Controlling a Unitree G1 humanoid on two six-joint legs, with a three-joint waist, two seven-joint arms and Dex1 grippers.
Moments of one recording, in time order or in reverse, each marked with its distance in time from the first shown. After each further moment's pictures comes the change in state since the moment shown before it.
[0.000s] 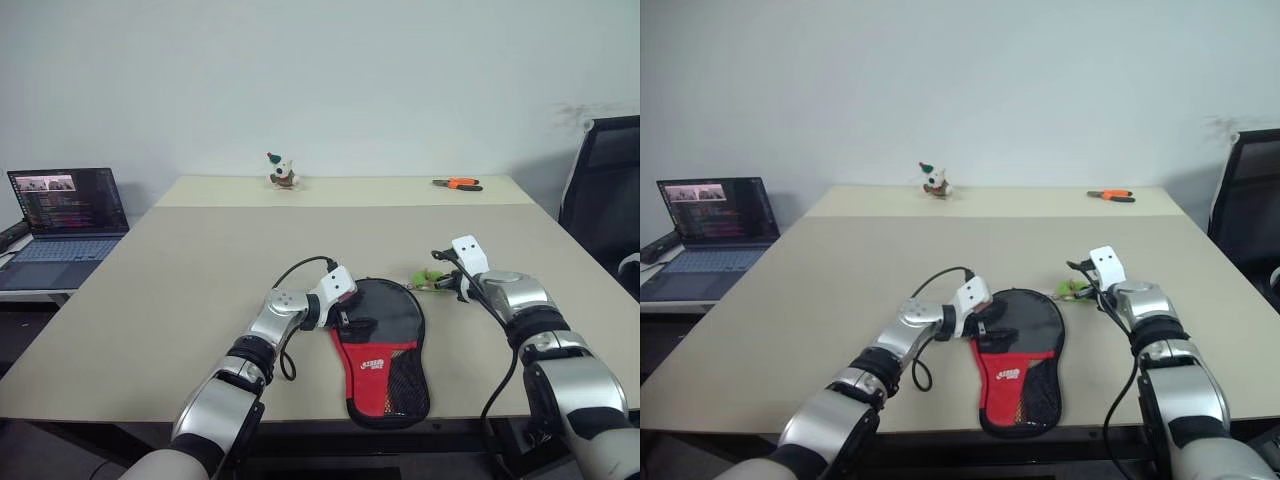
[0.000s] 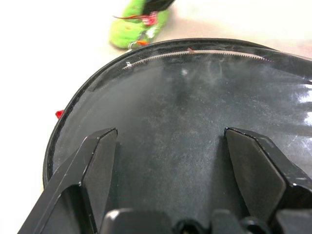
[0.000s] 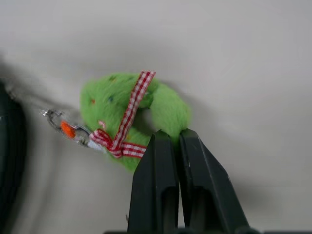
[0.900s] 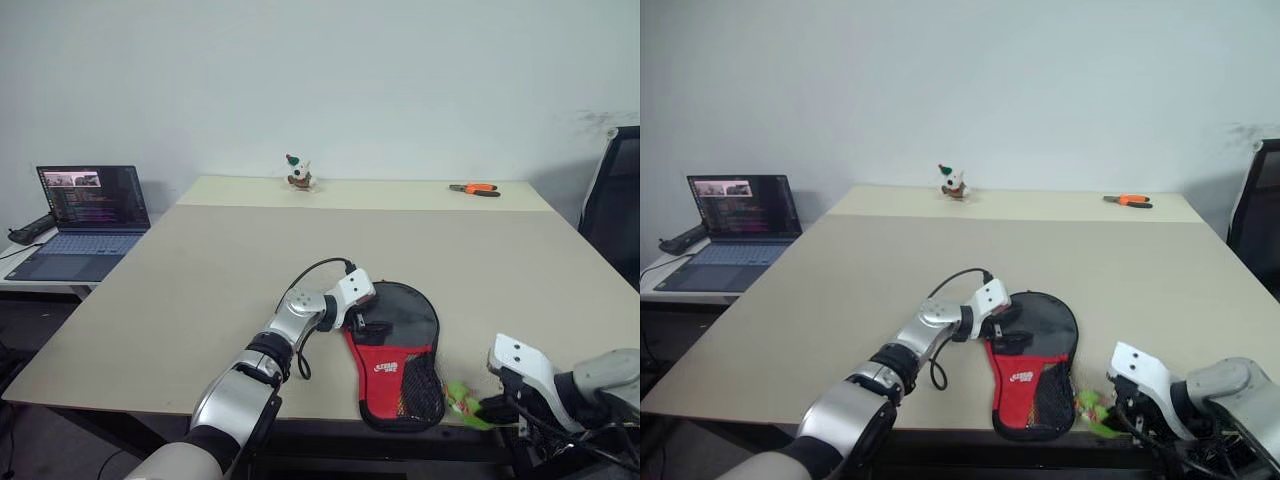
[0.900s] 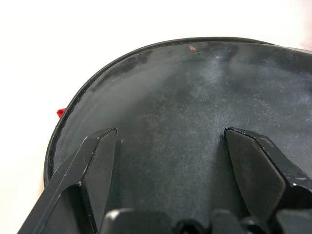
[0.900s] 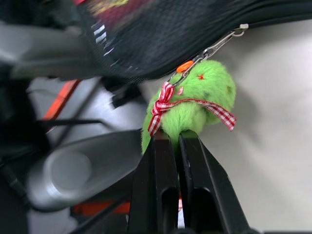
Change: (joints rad) left arm -0.055 -0.068 0.000 0.097 0.060 -0.034 0.038; right arm 0.823 -0.605 -0.054 -1.318 0.450 0.418 0.395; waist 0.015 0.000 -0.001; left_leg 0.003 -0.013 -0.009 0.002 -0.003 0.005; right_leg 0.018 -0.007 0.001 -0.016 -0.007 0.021
